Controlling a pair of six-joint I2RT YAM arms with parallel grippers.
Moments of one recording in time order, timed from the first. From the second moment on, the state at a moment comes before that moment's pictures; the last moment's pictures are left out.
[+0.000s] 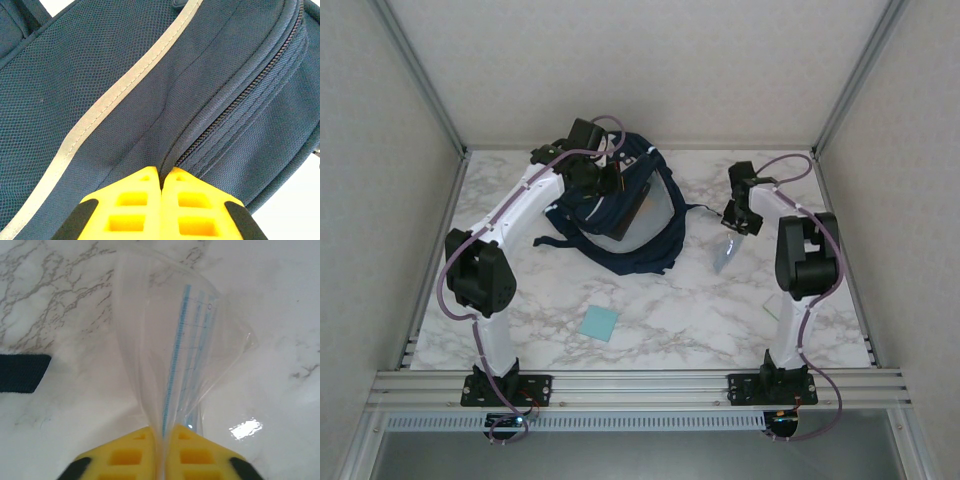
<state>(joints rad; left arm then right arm) -0.47 1.92 1.85 -0.87 0.28 -0.56 0.17 1.99 1.44 -0.77 0.15 0.59</state>
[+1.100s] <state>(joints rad) -0.46 1.90 1.85 -0.87 0.28 -0.57 0.48 2.03 1.70 -0.54 -0.22 0.84</state>
